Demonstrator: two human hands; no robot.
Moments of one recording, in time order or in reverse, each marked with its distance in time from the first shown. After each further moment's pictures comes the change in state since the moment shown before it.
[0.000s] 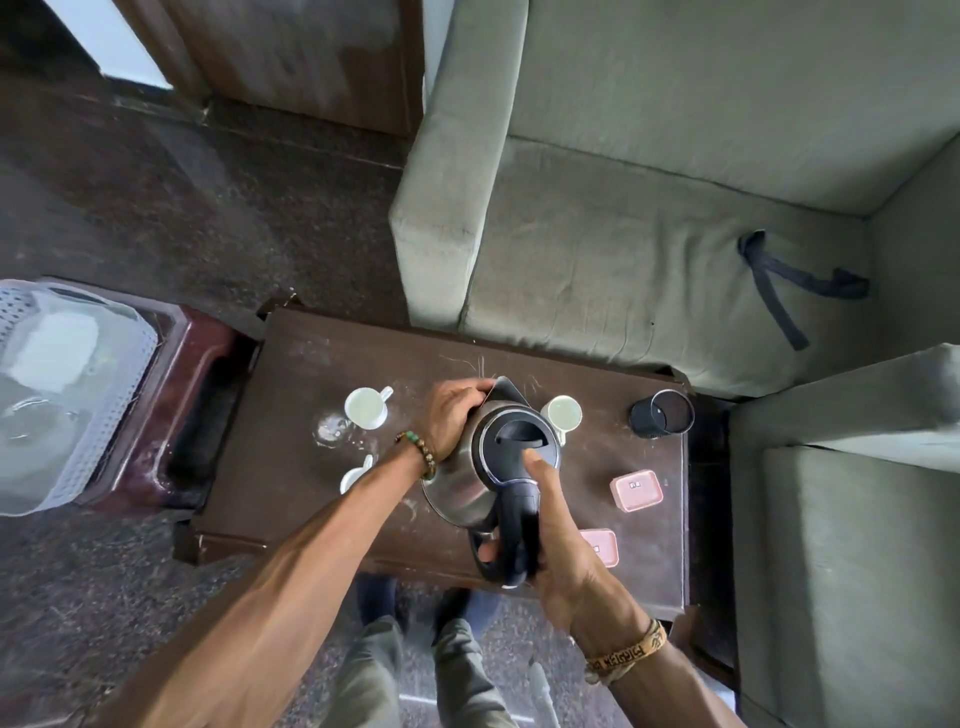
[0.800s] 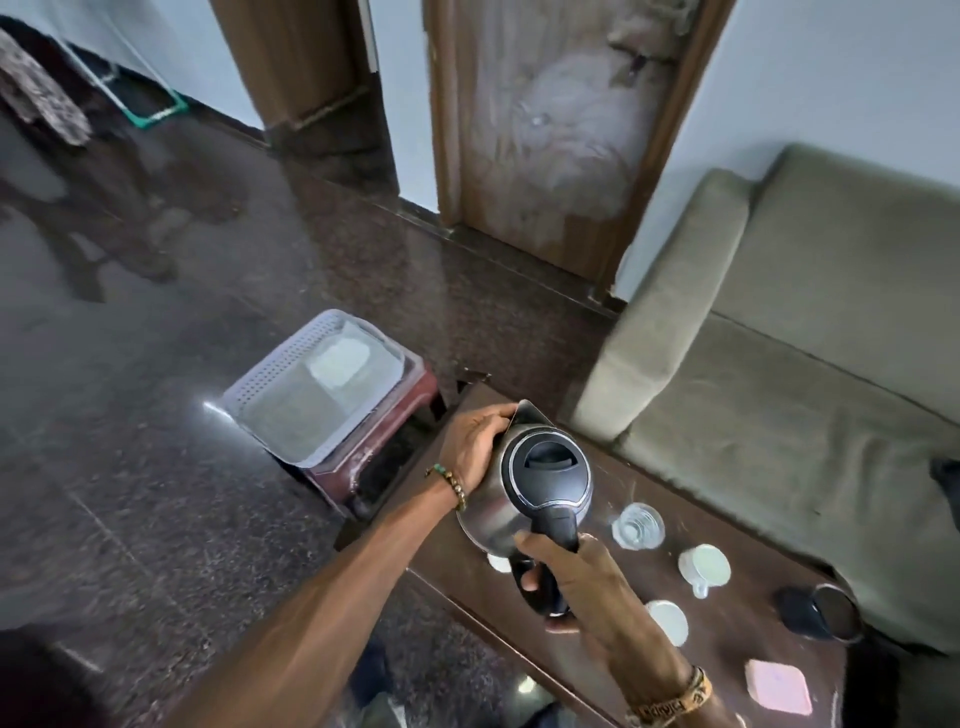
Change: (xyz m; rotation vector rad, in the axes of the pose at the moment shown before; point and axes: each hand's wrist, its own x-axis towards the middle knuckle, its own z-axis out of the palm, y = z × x) left_hand -0.128 0.027 -0.190 -0.191 0.496 0.104; right_hand -0.096 0.001 0.156 -0.656 -0.254 -0.341
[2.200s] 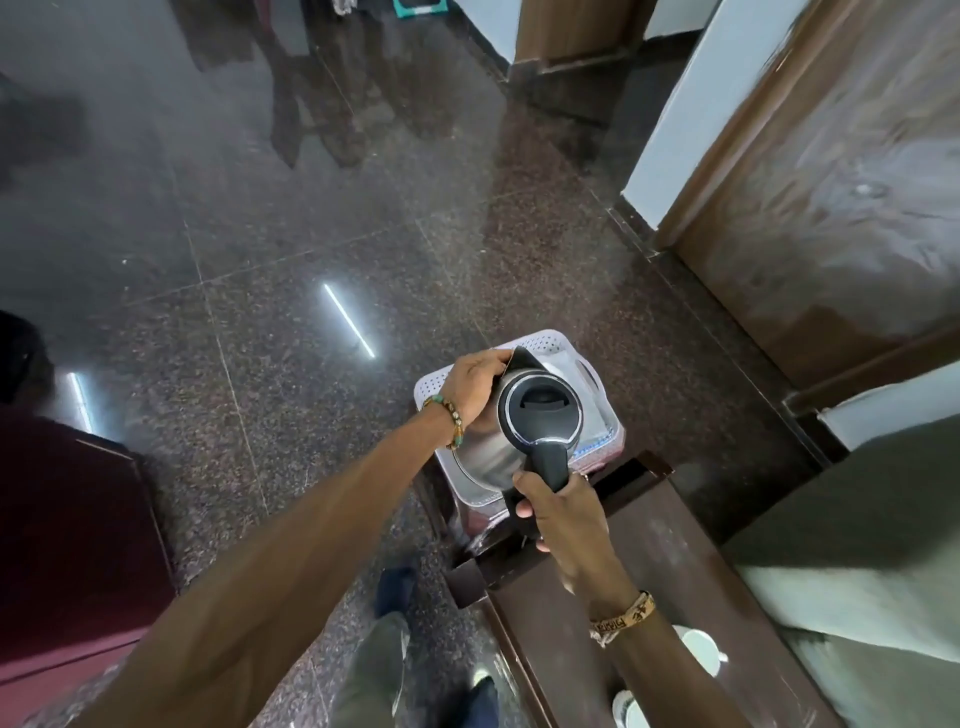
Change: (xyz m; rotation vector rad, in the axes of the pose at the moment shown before) left_hand 0.135 -0.088 -0.390 -0.283 0.432 -0.154; right_hand 0.222 -0.137 0.323 -0.451 -0.070 -0.208
